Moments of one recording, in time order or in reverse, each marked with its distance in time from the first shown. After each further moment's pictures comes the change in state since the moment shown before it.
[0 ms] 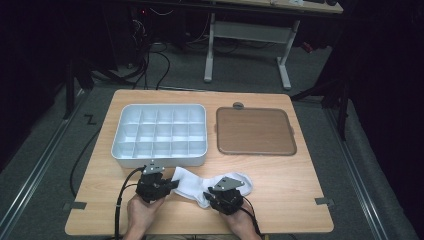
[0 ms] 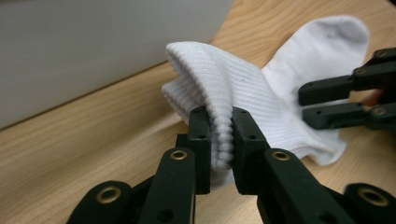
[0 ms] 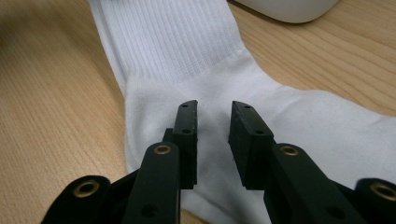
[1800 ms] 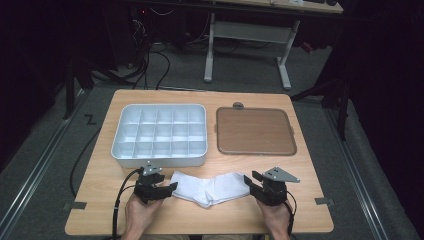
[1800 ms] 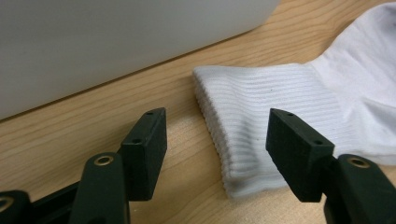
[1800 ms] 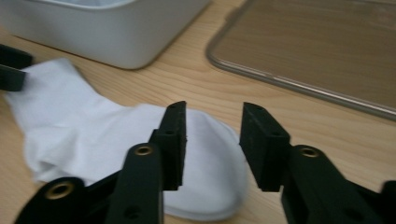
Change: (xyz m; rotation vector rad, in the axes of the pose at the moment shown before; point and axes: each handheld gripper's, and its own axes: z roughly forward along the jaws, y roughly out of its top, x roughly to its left) left arm 0.023 -0.010 0.011 -0.030 0.147 0.038; right arm -0.067 -0.016 -0.089 -0.174 -0.212 0.224
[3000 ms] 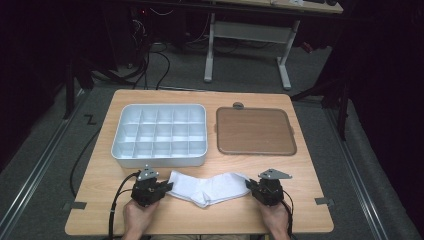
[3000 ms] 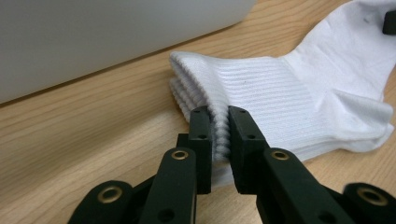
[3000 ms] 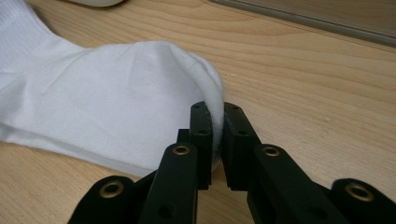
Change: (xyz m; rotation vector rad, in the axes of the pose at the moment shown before) left arm 0.004 -0.009 -0.009 -0.003 -0.097 -0.007; right arm -0.020 -0.023 0.025 0.173 0.010 0.024
